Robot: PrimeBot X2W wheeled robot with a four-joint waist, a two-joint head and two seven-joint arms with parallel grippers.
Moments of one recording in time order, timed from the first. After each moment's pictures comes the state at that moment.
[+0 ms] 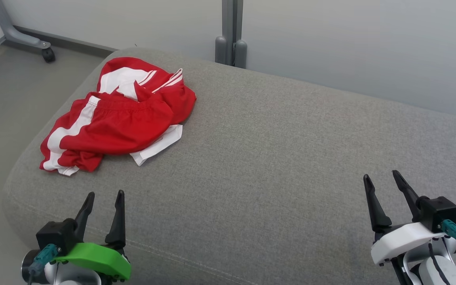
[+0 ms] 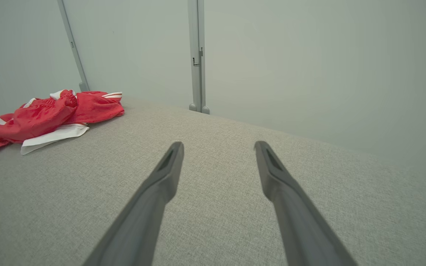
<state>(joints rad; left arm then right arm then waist) -0.04 0.08 -0.13 0.28 -0.36 -0.12 -0.25 0.05 -0.15 0.14 0.20 0.17 0.03 -0.25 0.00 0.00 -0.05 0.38</state>
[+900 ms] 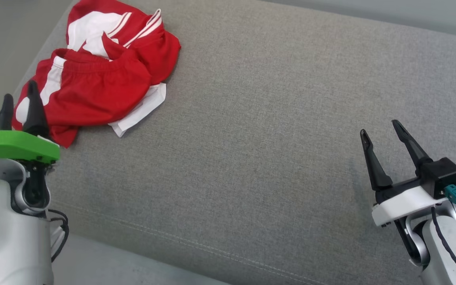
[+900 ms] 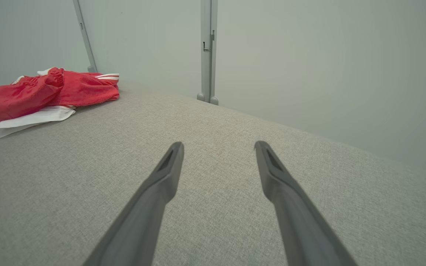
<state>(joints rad) -0.48 0.11 0.08 0.44 -0.62 -0.10 -0.09 -0.08 -0.21 0.17 0.11 0.08 0.04 -0.25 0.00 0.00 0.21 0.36</state>
